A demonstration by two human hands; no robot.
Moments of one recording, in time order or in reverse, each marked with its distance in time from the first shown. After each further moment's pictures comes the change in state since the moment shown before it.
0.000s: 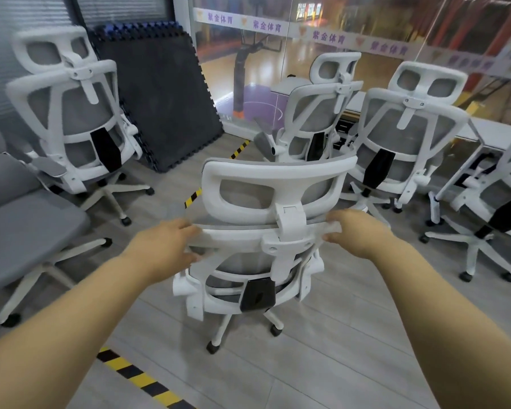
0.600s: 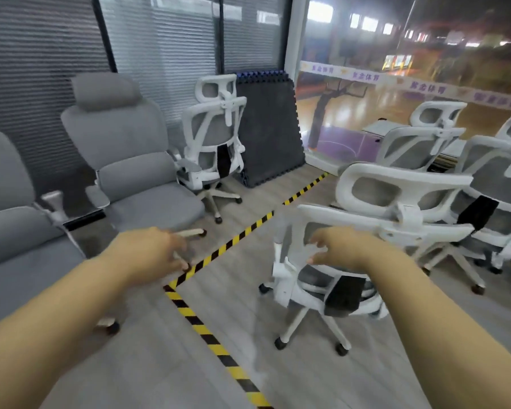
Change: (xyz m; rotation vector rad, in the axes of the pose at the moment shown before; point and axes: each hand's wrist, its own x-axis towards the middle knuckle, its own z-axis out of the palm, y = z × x) left_hand -0.322 -0.159 -0.044 0.126 -0.071 -0.320; right_hand -0.186 -0.271 0.020 -0.188 -0.183 -0.433
